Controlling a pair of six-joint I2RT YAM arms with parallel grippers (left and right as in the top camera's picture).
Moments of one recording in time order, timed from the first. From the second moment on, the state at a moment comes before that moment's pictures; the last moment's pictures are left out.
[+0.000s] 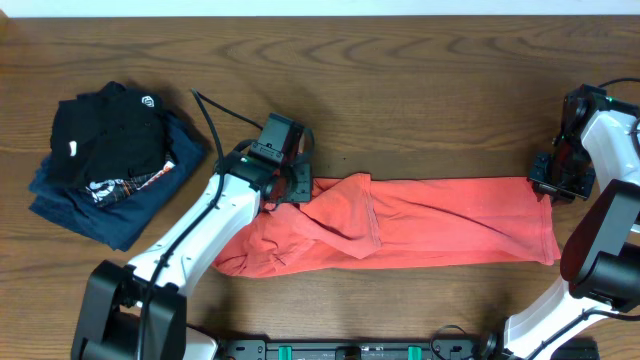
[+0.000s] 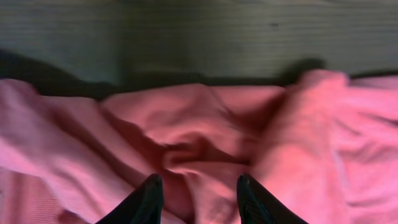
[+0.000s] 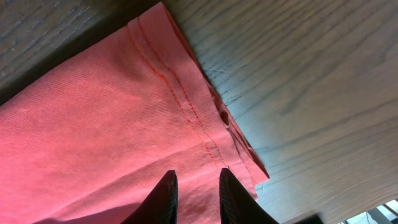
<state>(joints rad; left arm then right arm) -0.43 1.58 1.02 -0.65 0.09 -0.42 -0.32 1.92 1.40 -1.19 0.18 0.21</state>
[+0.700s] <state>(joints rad) -0.35 1.71 1.02 -0.73 -0.08 -0.47 -0.32 1.92 1.40 -1.19 0.18 0.21</state>
